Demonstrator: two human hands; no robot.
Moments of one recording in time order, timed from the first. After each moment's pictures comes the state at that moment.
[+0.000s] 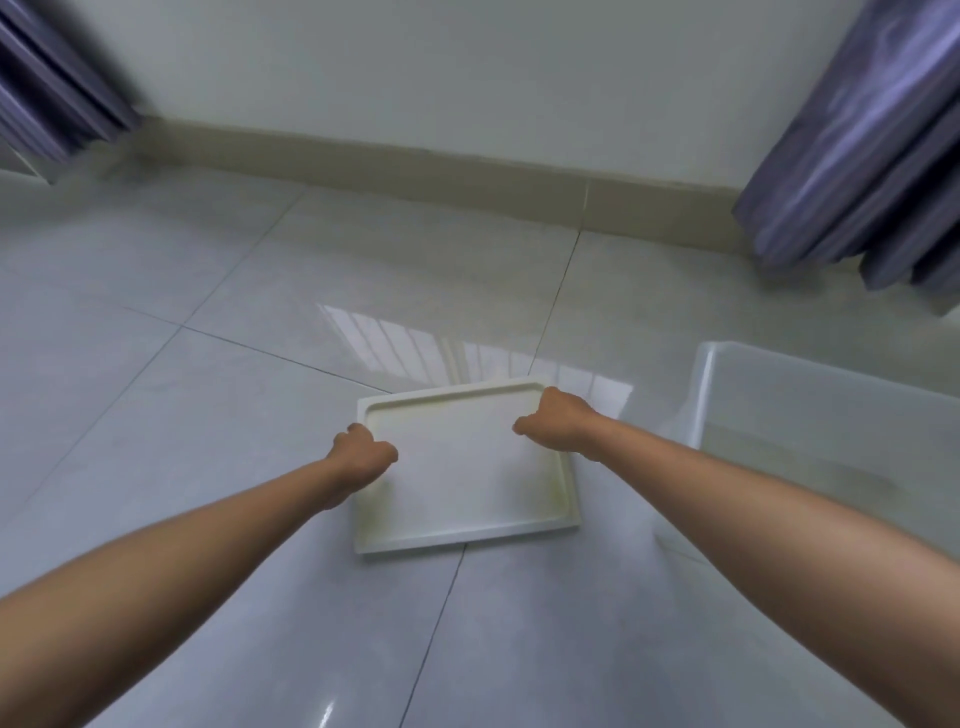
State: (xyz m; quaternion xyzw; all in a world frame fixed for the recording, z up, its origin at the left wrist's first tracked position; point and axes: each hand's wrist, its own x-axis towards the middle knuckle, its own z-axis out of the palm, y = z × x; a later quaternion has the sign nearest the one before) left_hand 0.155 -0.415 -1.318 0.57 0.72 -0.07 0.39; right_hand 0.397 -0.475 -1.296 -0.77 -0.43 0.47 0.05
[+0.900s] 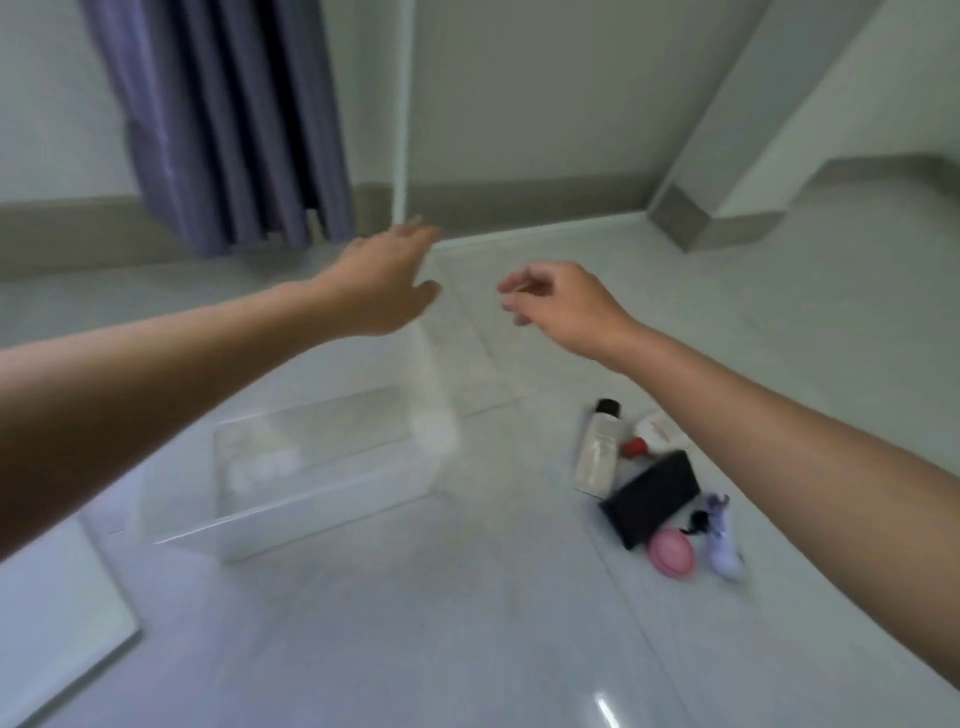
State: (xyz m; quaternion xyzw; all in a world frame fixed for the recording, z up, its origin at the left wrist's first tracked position) left_hand 0.608 -0.618 -1.165 0.98 0.04 0.06 0.20; right_hand 0.685 -0.815 -1.159 -0.90 -0.25 0.14 0.32
